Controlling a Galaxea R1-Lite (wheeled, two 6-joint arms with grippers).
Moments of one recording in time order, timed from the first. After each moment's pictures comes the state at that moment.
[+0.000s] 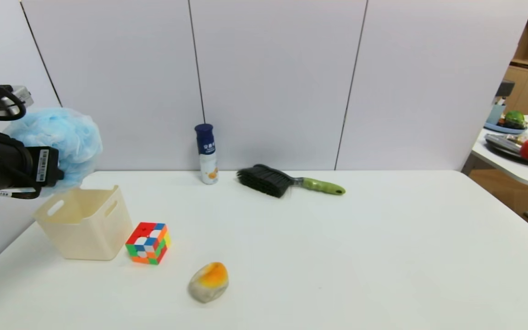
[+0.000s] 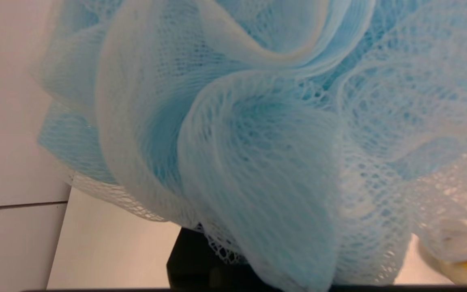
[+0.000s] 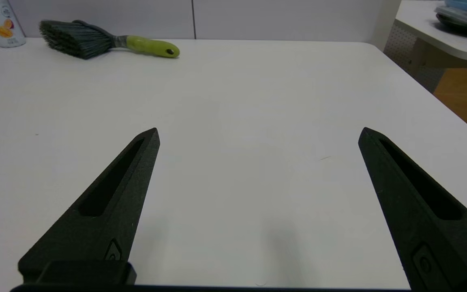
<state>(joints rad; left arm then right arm) 0.00 1.42 -1.24 0.50 0.16 -0.07 0.00 0.00 0.00 0.00 0.01 -0.01</state>
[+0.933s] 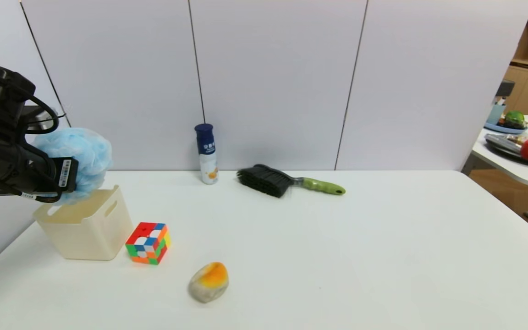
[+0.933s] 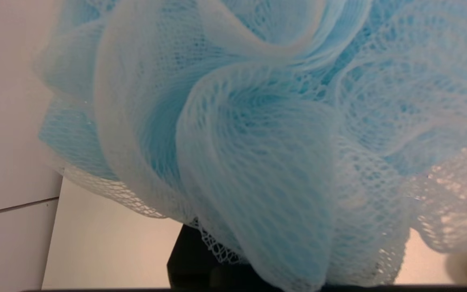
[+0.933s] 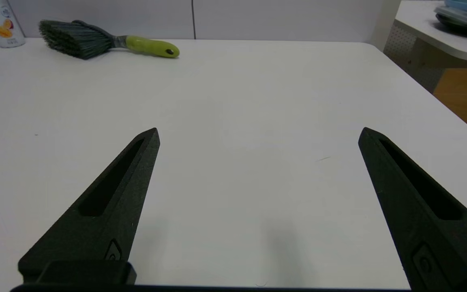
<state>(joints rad) 0.03 1.57 -1.28 0.51 0.16 -0.07 0.00 0.00 0.00 0.00 0.01 -0.01</state>
